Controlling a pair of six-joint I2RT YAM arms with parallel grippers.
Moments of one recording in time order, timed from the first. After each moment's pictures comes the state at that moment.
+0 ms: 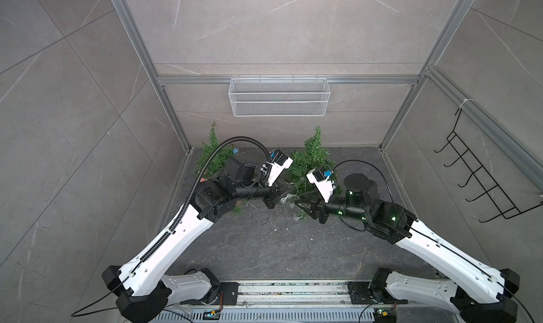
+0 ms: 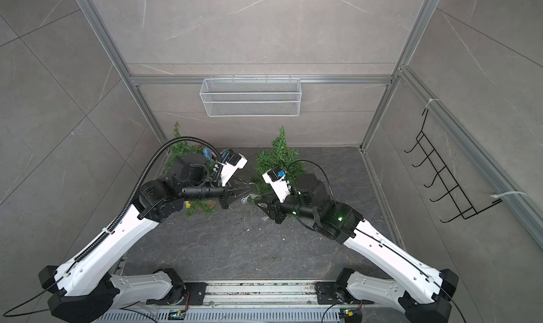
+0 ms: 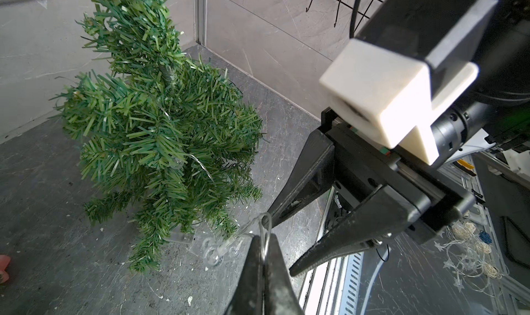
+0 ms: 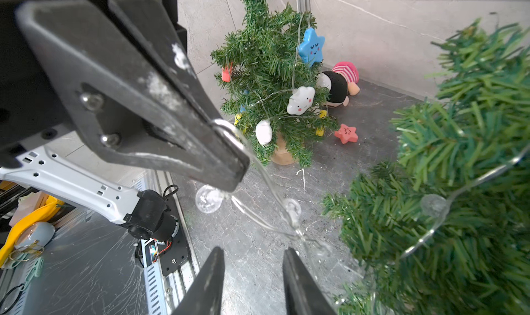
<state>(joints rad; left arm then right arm) -0.78 1.22 1.50 -0.78 0.43 -0.05 0.85 1.07 1.16 -0.46 -0.26 0.19</state>
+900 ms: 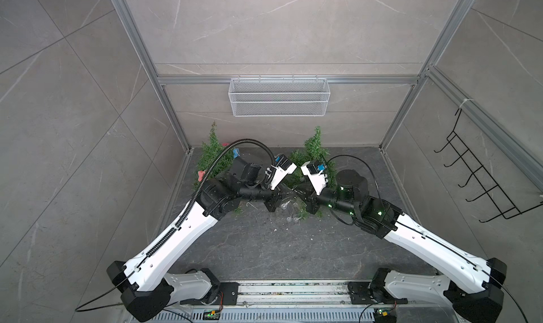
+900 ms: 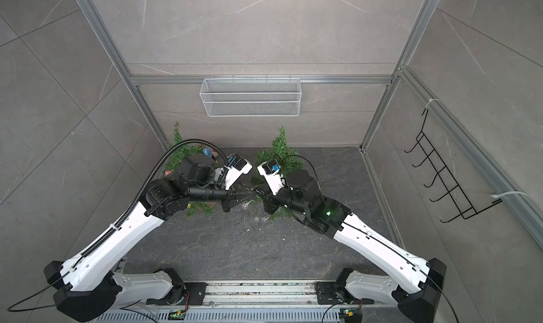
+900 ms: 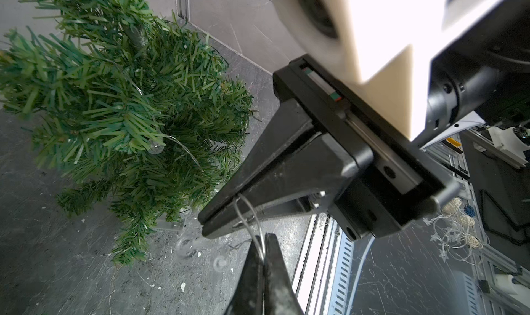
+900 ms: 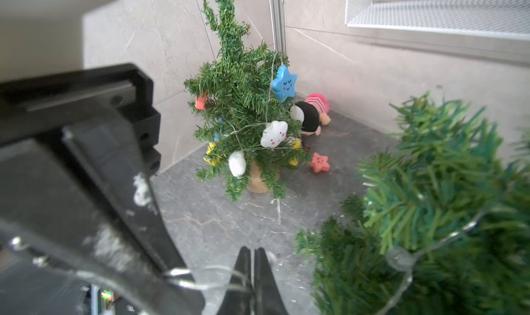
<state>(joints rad) -0.78 1.25 1.49 -0.82 0.49 -0.02 0.85 1.14 1.17 -0.33 -0.15 0.13</state>
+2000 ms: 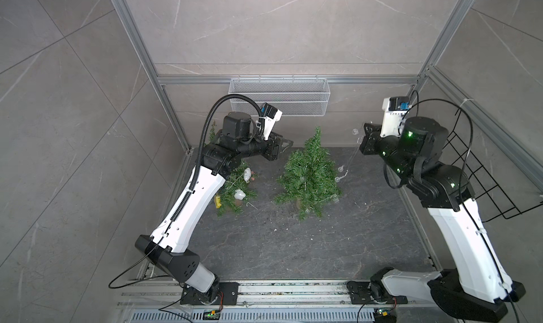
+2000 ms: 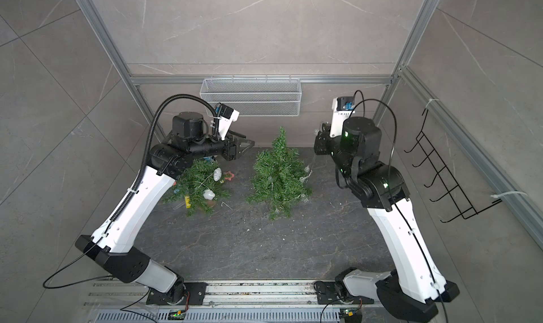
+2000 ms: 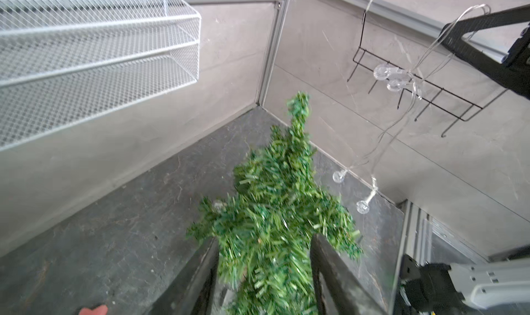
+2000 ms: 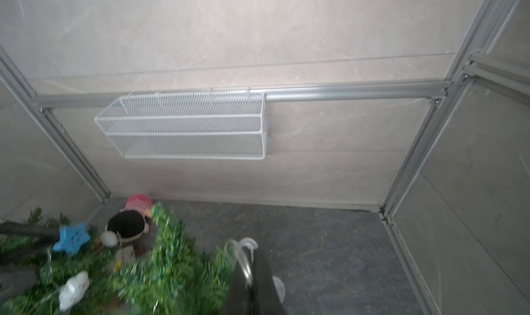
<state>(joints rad) -0.51 1.59 1.95 -0.70 0.47 -0.03 0.43 1.35 1.99 -0.79 0.30 0.12</state>
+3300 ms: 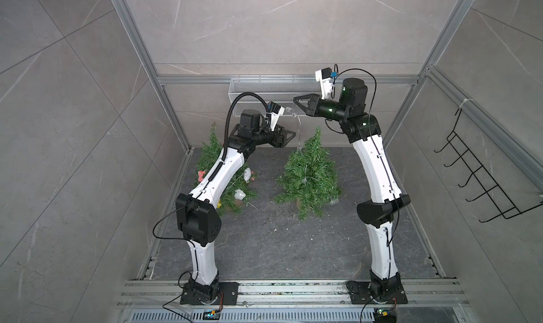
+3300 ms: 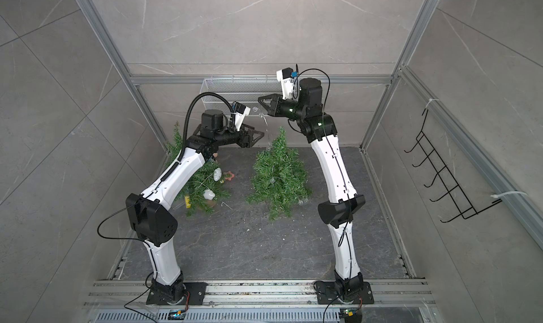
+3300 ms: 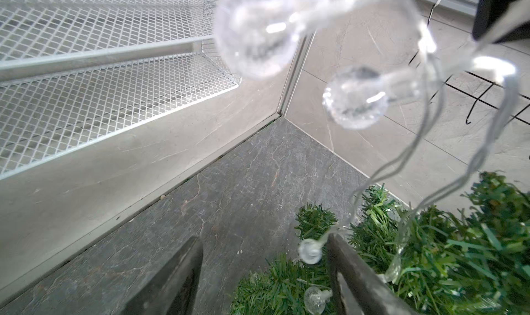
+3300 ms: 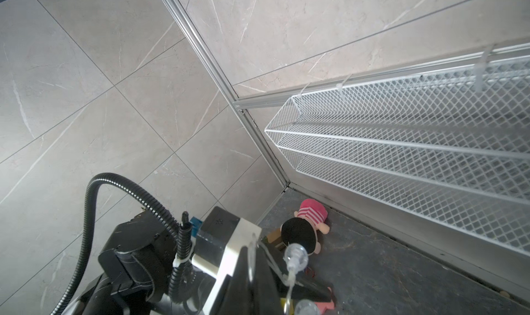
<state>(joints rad) -0.42 1.92 1.94 -0.34 0.59 -0.03 0.36 2.23 2.84 -0.66 -0.64 0.48</state>
